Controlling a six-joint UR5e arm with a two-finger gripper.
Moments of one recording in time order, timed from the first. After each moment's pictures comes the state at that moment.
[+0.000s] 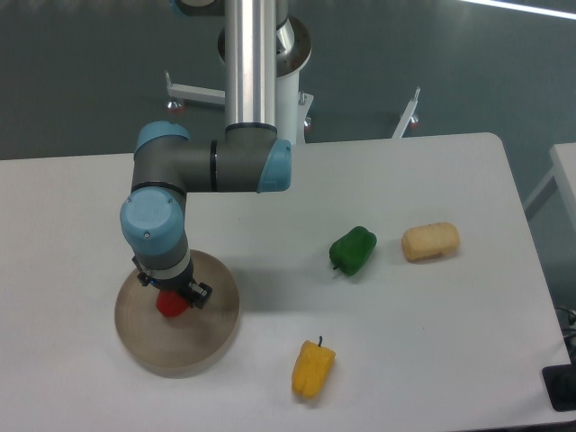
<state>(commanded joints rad) 1.85 -2.20 -1.31 -1.24 1.52 0.55</state>
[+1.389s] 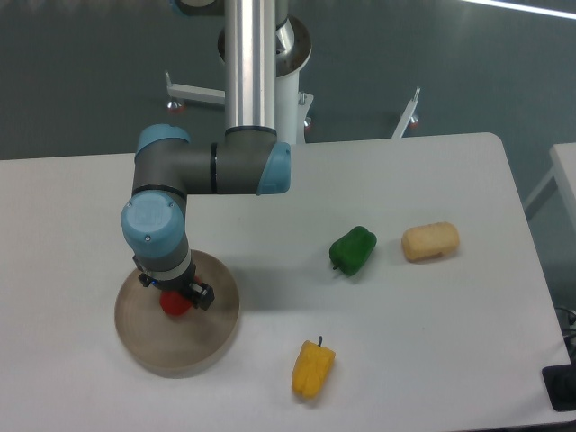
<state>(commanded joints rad) 1.85 -2.19 -1.32 -1.24 1.52 0.56</state>
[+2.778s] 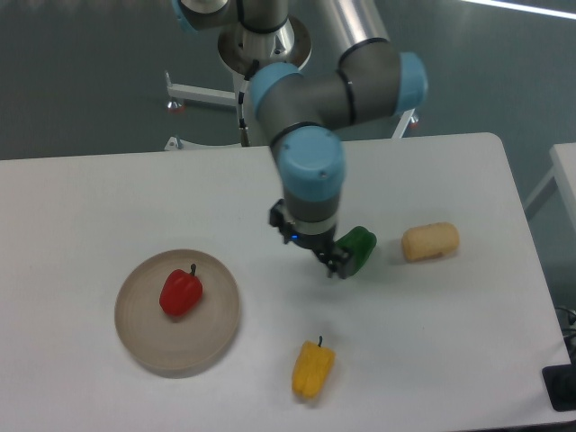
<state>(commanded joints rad) 2.20 -2.08 -1.25 -1.34 1.63 1.09</state>
